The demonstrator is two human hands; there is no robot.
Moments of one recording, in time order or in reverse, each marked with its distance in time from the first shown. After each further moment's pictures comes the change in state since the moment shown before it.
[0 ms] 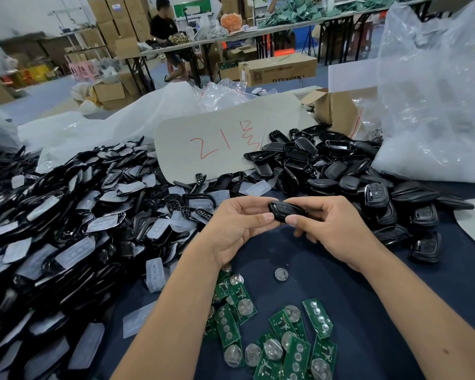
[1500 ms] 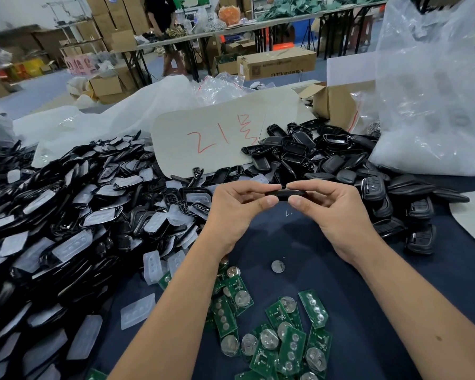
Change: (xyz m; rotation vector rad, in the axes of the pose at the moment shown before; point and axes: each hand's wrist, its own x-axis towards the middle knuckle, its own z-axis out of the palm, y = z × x) left_hand 0.000 0.001 0.009 0.332 0.067 0.423; right_hand -0.003 -0.009 0.006 0.251 0.184 -0.107
